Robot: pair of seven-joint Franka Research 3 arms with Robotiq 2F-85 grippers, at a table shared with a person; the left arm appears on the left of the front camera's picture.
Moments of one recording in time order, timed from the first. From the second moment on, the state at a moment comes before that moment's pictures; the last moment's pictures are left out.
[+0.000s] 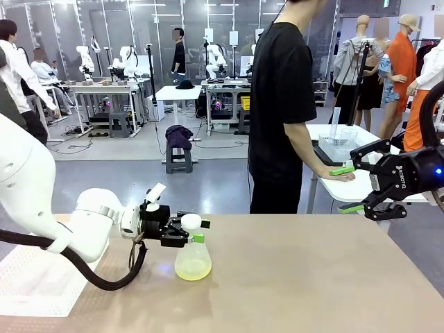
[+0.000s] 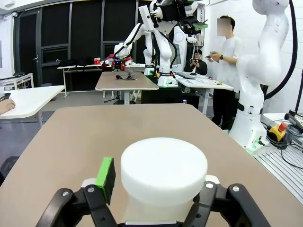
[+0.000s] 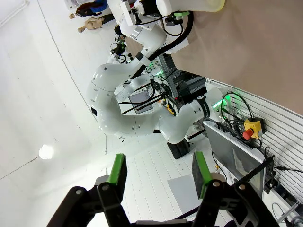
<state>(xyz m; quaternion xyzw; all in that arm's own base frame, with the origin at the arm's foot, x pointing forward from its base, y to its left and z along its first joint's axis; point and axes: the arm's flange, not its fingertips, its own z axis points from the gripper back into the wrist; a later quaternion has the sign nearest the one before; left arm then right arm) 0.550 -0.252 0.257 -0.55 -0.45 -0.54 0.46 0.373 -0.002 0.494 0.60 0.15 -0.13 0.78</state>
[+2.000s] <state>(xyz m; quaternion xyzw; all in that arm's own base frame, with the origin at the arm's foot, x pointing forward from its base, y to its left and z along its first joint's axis) 0.535 -0.201 0.377 -0.49 -0.46 -0.57 0.46 0.373 -0.002 0.494 0.60 0.15 -0.13 0.78</state>
